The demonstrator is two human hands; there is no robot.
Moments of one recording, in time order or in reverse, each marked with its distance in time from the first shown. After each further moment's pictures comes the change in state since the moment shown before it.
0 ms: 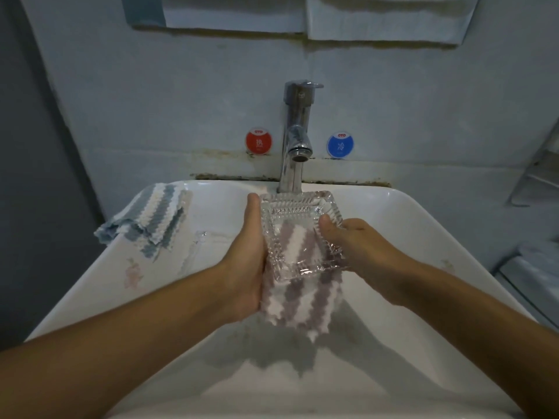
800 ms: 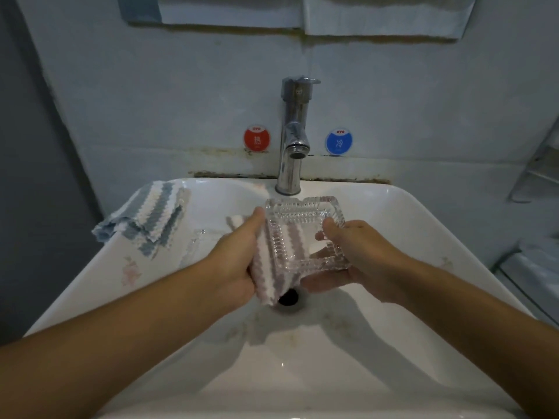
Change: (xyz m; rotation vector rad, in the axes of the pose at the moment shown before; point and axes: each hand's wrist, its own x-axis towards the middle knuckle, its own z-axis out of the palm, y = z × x) left_hand 0.002 0.003 -0.004 -0.152 0.303 -0.025; right_hand -0.009 -0.006 0.003 0.290 -0.068 0.158
